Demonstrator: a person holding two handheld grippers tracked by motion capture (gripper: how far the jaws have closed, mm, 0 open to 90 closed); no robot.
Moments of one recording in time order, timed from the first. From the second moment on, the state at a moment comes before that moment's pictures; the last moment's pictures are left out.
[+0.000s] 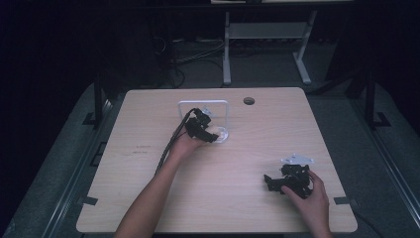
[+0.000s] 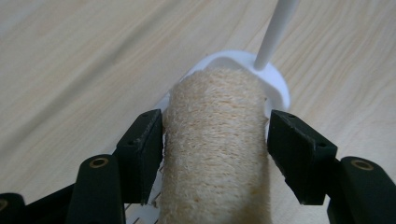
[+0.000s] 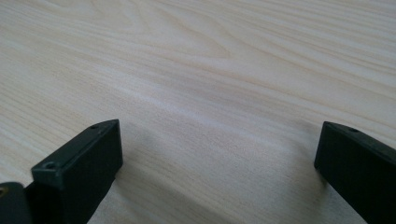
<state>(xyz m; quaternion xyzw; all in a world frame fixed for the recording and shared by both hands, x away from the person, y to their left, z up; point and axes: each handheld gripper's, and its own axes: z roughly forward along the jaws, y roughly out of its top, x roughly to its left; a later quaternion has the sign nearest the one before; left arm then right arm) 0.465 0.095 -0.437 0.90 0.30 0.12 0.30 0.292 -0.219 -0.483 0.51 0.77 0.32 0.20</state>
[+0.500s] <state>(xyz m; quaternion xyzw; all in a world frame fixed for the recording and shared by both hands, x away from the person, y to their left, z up) 0.434 0.119 -0.407 0.88 0.29 0.10 0.35 0.292 -0.219 -0.483 0.51 0.77 0.32 0.20</state>
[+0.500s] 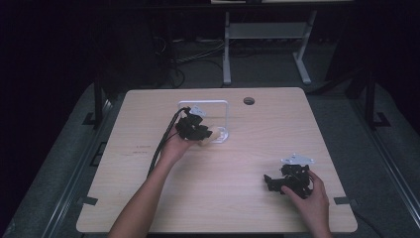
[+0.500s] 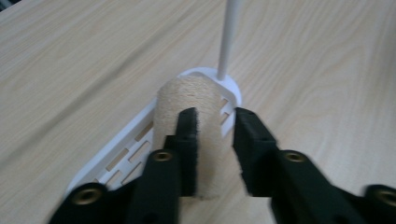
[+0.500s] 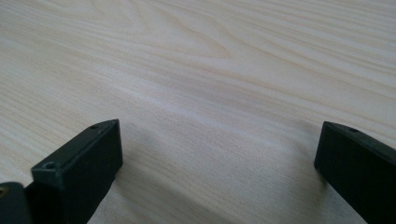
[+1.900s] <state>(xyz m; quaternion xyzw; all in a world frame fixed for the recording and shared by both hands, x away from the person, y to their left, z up) 0.438 0.140 -0.449 0.89 0.33 0.09 0.29 0.292 -0.219 -0.483 0.51 0.77 0.32 0.20</state>
